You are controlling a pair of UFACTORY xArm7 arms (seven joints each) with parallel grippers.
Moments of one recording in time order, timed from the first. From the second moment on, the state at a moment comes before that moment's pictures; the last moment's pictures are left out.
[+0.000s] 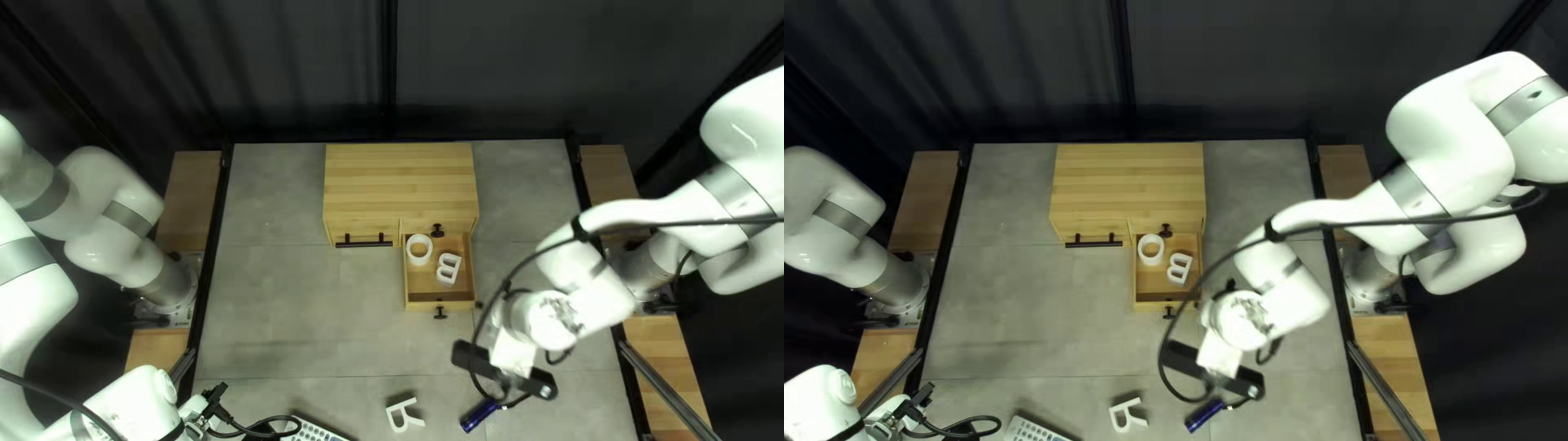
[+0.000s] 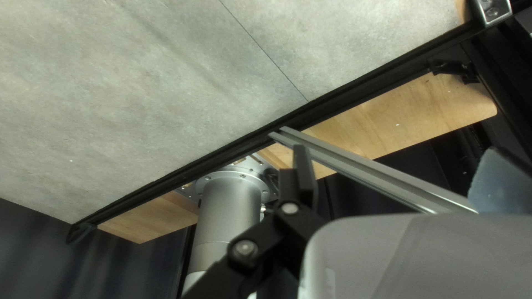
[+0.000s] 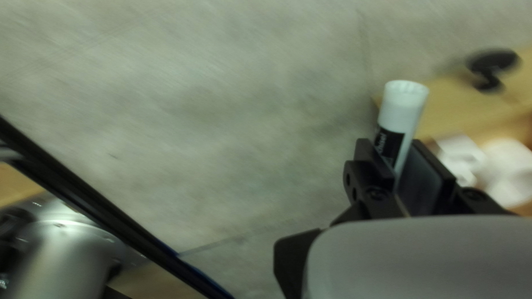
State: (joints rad) left arm -0.43 -0.09 -0.56 0.95 -0.11 1.42 -0.26; right arm 0.11 -0.02 0.24 0.89 -0.41 1.02 -0.62
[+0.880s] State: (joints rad) left arm -0.43 -0.09 -0.56 0.95 -0.11 1.42 -0.26; right arm 0.05 0.16 0.18 0.99 -0.49 0.83 -0.71
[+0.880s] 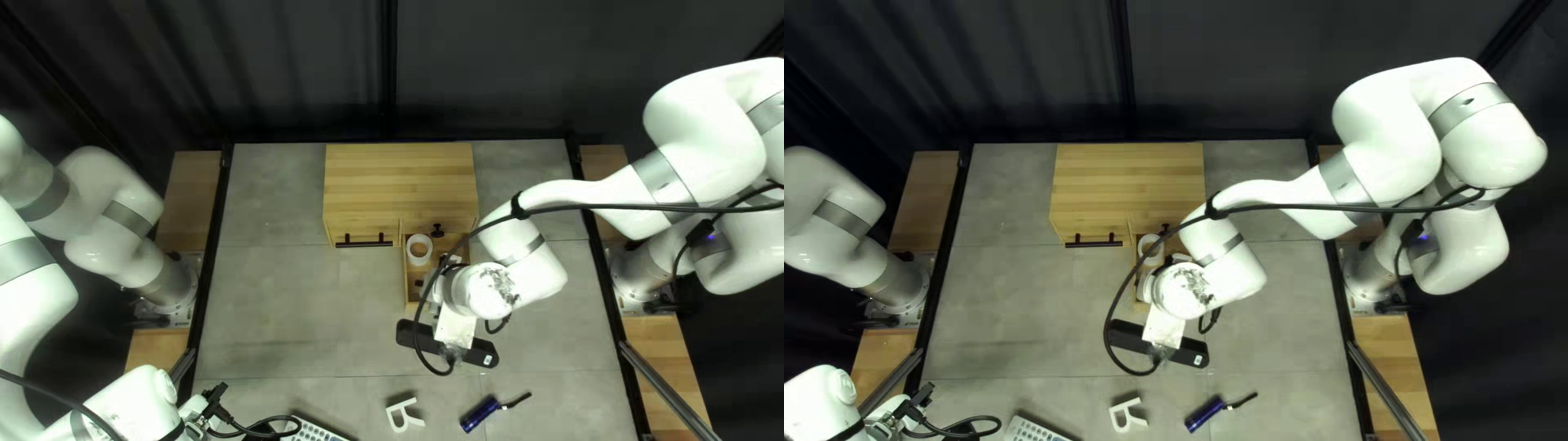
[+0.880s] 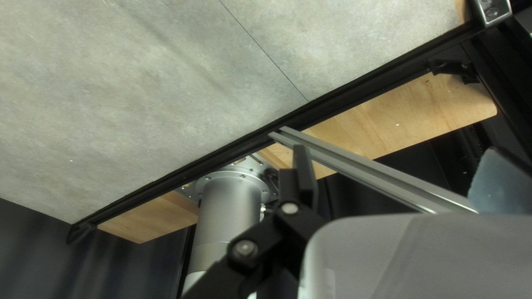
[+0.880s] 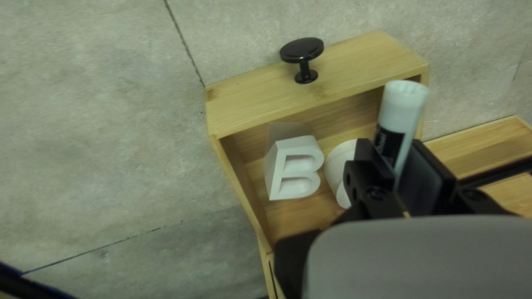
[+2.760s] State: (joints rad) left arm -0.43 -0.09 -0.56 0.95 -0.11 1.42 -0.26; right arm -0.02 0.20 0.13 0.93 -0.47 0.67 -0.71
